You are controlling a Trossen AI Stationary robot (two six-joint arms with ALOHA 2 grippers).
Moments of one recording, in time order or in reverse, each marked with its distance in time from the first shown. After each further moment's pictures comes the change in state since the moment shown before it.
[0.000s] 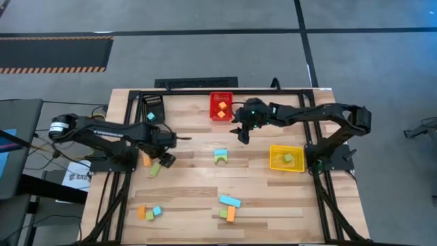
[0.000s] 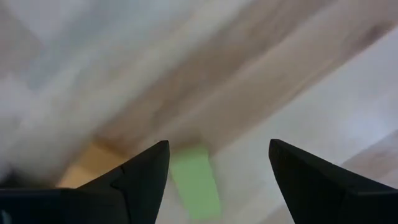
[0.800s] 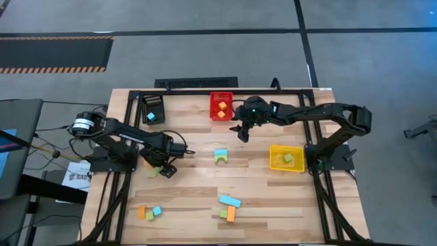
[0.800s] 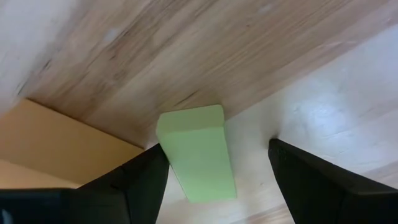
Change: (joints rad) left arm -0.079 0.341 0.007 0.032 0.143 0.023; right arm -0.011 -0.001 0.001 0.028 0.000 -0.011
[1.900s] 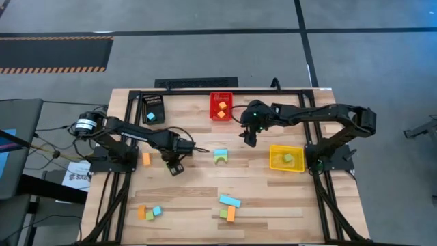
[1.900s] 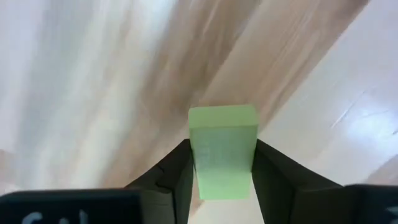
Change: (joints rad) left arm 0.000 0.006 0.198 -0.010 -0.242 0.347; right arm 0.029 -0.055 -0.003 -0.269 0.024 0.058
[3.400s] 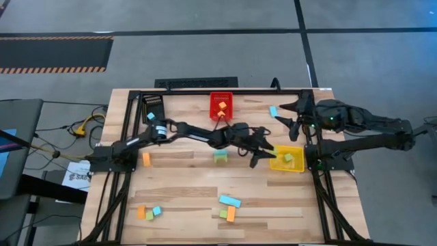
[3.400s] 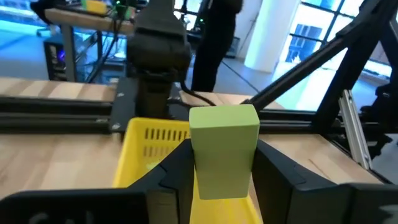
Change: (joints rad) left arm 0.106 0.894 0.875 1.541 0.365 0.402; right arm 0.228 -0.802 0.003 -0.318 0.498 0.077
